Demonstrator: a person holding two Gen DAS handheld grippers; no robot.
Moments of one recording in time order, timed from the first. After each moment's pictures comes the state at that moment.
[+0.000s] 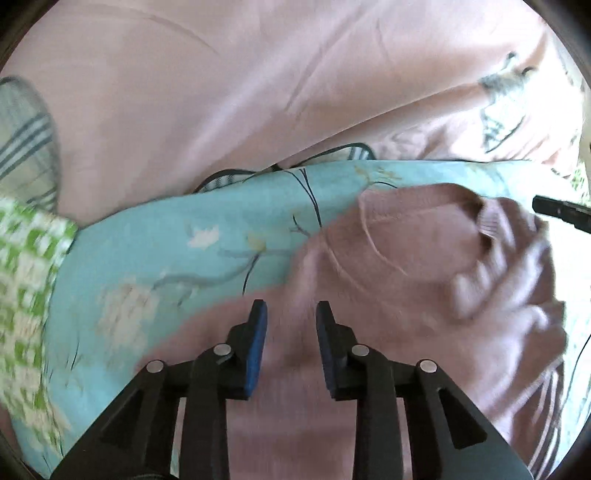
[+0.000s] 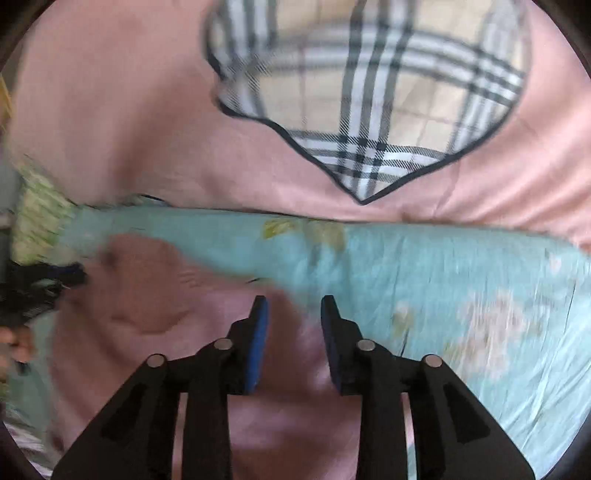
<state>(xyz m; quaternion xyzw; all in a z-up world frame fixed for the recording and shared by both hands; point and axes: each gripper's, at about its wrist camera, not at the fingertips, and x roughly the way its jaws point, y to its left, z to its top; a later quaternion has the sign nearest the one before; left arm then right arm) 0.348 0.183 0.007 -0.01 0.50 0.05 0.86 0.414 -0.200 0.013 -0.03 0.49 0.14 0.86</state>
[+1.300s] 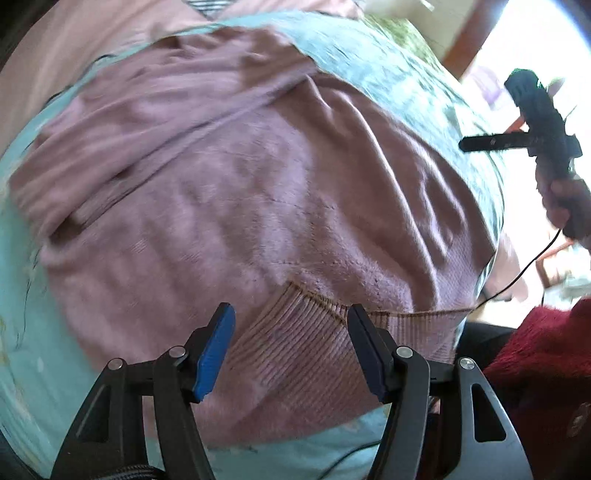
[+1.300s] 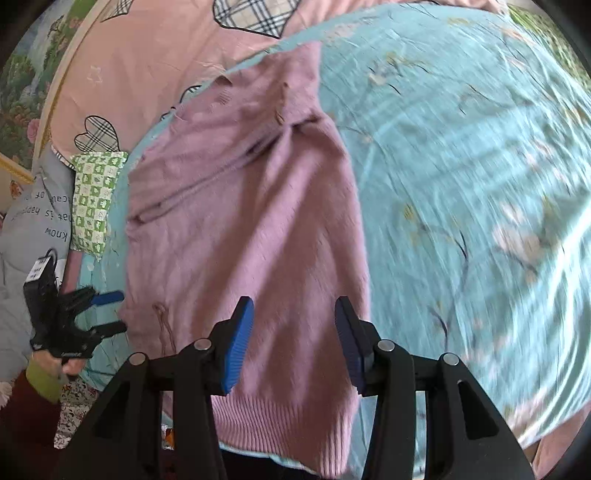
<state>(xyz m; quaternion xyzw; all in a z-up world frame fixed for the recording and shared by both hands) 0.064 0.008 -0.033 0.10 0.58 -0.26 0.77 0.022 -0.261 0.013 0.14 0.56 0.06 0.82</state>
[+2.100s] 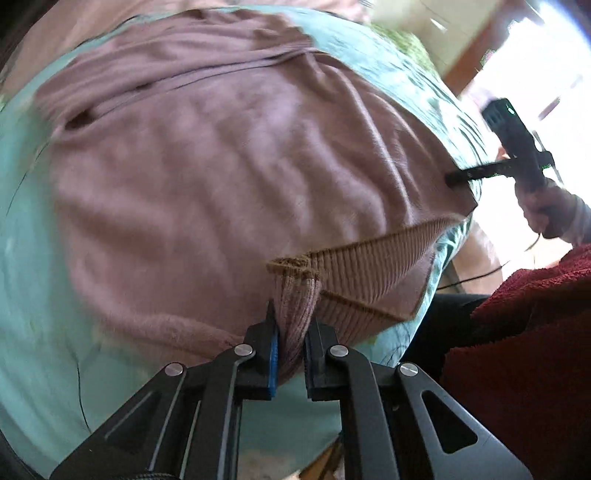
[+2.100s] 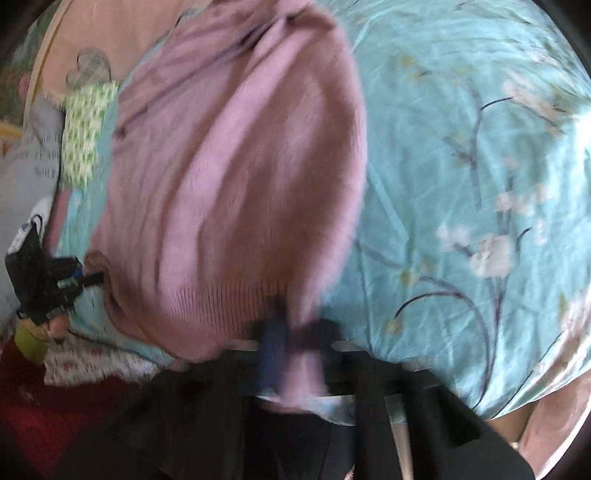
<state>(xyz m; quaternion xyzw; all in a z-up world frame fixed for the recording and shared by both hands) -0.043 0.062 -0.052 0.01 0.58 -0.24 0.78 -0.037 -0.247 -0.049 0.11 0.65 0.08 0.75</state>
